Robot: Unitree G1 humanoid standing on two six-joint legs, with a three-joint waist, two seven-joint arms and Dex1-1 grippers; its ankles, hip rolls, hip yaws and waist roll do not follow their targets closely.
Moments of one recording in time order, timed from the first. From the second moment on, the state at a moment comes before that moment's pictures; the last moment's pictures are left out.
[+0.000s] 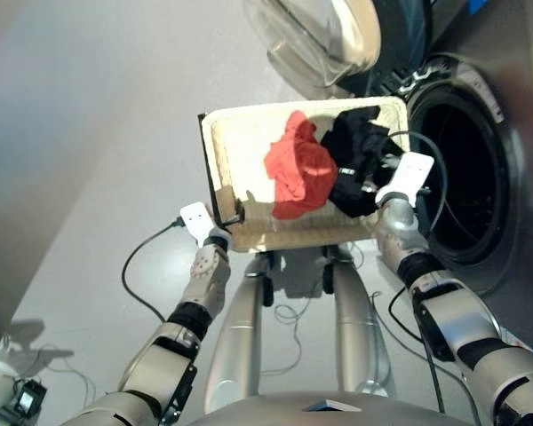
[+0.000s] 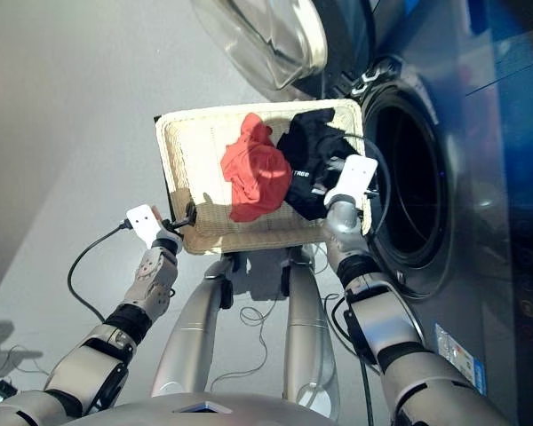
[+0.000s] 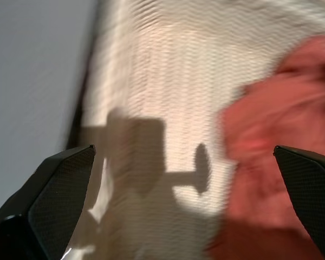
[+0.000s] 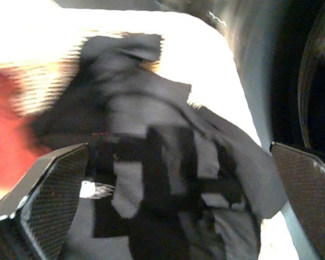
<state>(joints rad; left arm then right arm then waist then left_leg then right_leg) -0.47 0.16 -0.36 0.76 -0.69 -0.37 0.09 -0.60 -0.28 0.41 0.89 0.33 -0.31 -0.25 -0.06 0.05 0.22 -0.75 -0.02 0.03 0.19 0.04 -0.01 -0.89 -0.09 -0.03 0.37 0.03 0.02</state>
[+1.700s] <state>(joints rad) -0.85 0.21 -0.35 1.01 -0.55 -0.34 0.17 -0.56 -0.32 0.52 0.57 0.05 -0.29 -0.24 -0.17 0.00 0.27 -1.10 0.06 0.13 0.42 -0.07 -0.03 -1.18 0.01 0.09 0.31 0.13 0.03</state>
